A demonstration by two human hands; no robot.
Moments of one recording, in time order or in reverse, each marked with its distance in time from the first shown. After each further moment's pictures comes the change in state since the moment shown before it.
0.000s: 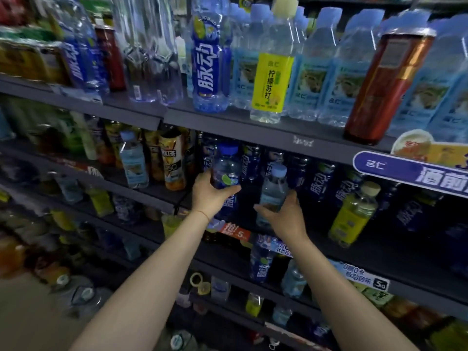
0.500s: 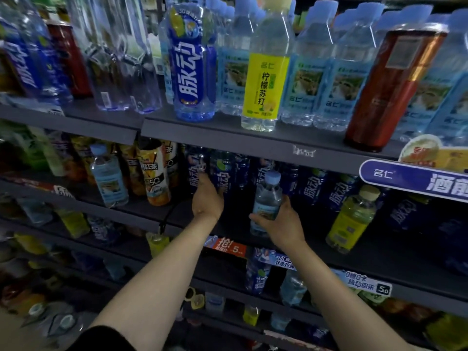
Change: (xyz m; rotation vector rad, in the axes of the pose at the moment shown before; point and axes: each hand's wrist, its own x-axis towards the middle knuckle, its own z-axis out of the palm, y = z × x) left_hand 0.043 -0.007 0.042 0.362 -0.047 -0.048; right_hand 0.019 0.009 0.008 0.022 0.017 -0.014
